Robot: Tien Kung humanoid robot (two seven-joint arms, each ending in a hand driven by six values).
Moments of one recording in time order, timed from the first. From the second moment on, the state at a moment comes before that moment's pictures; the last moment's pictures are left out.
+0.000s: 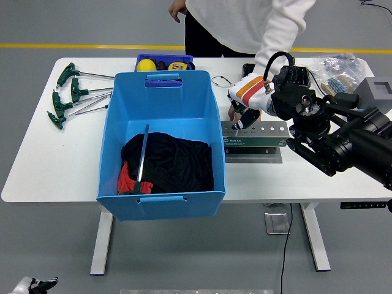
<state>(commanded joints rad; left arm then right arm) -0.19 0.16 -0.67 -0.18 0.98 0.18 0.02 1.13 -0.06 0.15 0.58 -1.97 -0.11 0.05</state>
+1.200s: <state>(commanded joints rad) -0.18 0.16 -0.67 -0.18 0.98 0.17 0.03 1.12 -0.06 0.13 0.58 -1.98 -0.08 0.06</state>
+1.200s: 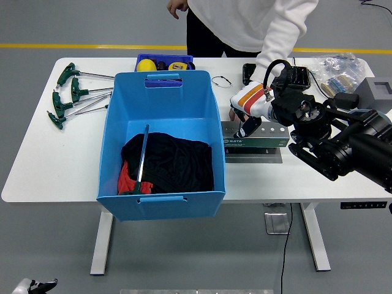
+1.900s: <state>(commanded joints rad) -0.18 0.16 -0.66 -0.18 0.98 0.17 0.03 1.12 -0.07 0.14 0.58 -1.97 -0.13 0.10</state>
